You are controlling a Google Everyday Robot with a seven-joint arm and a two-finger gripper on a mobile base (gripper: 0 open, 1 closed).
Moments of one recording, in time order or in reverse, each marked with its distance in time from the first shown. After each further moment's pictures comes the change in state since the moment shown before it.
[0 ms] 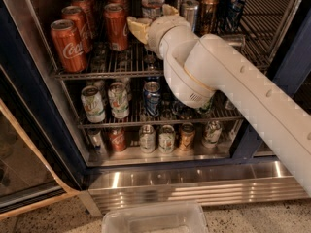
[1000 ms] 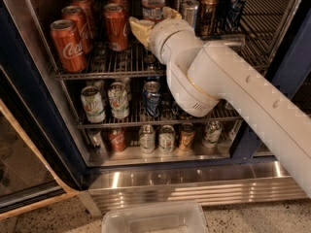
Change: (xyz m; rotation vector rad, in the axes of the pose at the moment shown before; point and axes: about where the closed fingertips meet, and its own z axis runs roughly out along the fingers) arm -0.004 0.002 -0.019 0.003 -0.022 0.029
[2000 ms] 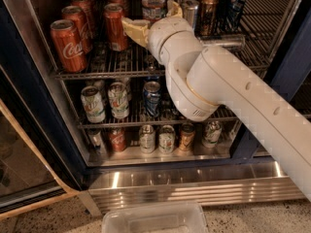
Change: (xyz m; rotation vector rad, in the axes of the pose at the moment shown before) arm -0.016 0.009 -0.009 -0.009 -0.065 -0.058
